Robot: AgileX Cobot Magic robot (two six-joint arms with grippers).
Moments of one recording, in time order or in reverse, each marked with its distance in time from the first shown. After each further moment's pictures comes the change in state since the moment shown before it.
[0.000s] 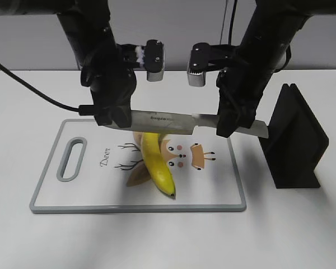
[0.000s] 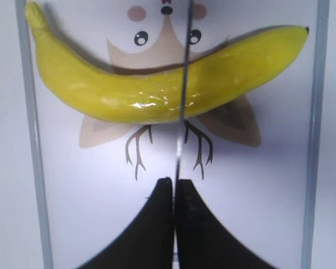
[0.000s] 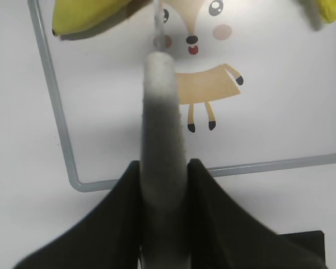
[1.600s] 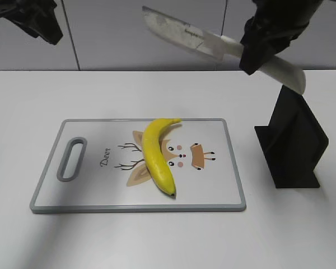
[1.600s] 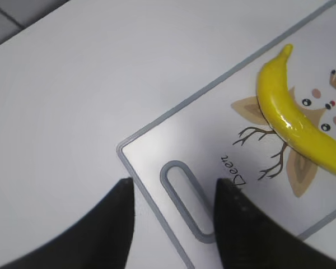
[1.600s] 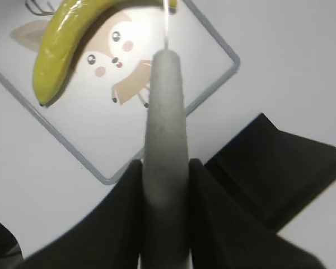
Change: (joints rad) left arm 0.274 -0.315 0.000 0.017 -0.004 -0.776; right arm 0.002 -0.232 -0.121 -0.144 0.126 0.670
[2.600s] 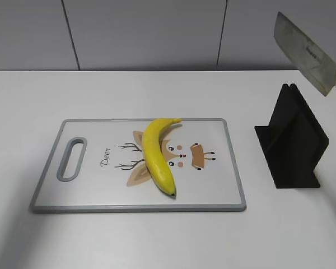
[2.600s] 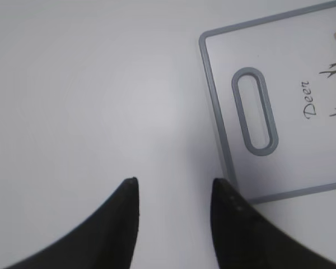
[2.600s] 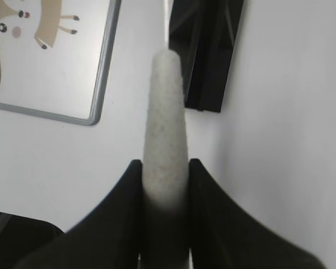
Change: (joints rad) left arm 0.123 -0.270 0.317 0.174 0.040 -0.256; right arm -0.203 -0.469 0.552 -0.047 -0.134 0.440
